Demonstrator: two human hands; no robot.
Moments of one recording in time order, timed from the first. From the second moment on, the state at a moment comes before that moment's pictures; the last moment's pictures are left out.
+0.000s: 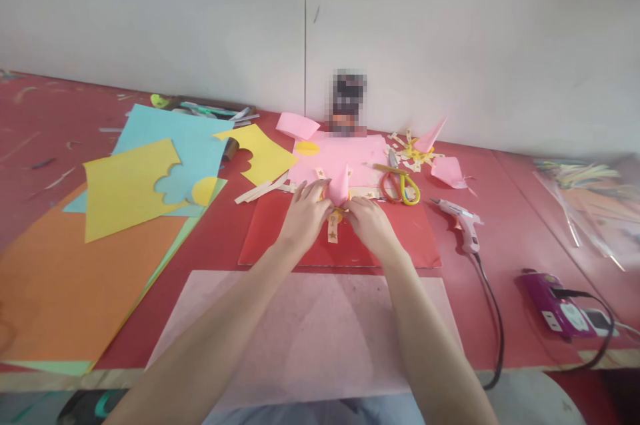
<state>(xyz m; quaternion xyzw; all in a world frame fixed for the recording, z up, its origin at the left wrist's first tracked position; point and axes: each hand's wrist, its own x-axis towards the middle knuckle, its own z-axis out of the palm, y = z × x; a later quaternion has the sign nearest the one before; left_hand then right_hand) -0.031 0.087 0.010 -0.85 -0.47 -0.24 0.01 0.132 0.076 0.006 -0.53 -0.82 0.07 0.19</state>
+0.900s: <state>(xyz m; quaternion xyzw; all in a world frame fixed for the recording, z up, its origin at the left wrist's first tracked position) -0.032 0.090 0.009 -0.78 -0.51 -0.36 -0.05 0.151 0.083 -0.003 -0.67 -0.65 0.18 0.32</state>
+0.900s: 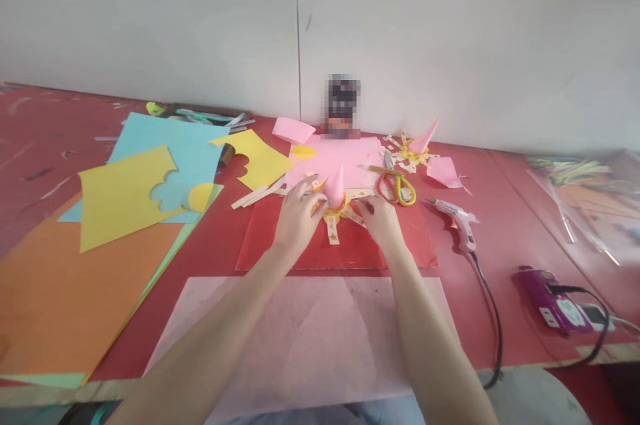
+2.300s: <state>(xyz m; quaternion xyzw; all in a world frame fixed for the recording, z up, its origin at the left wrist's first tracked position) -0.026 0.087 -0.004 -0.77 -0.55 -0.31 -0.12 0.133 0.075 0.010 -0.56 -0.71 0.18 0.38</state>
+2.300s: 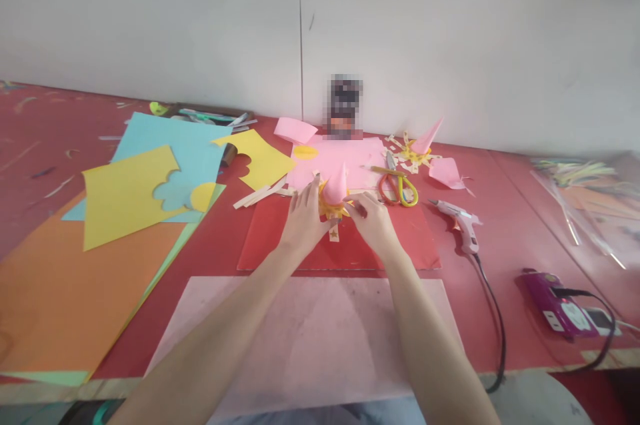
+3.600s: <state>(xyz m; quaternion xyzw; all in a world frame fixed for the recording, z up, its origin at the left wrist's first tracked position) -0.027 0.089 -0.013 -0.77 -0.57 -0.26 -0.15 0.127 0.079 0.003 -0.55 -0.78 0.12 0.28</state>
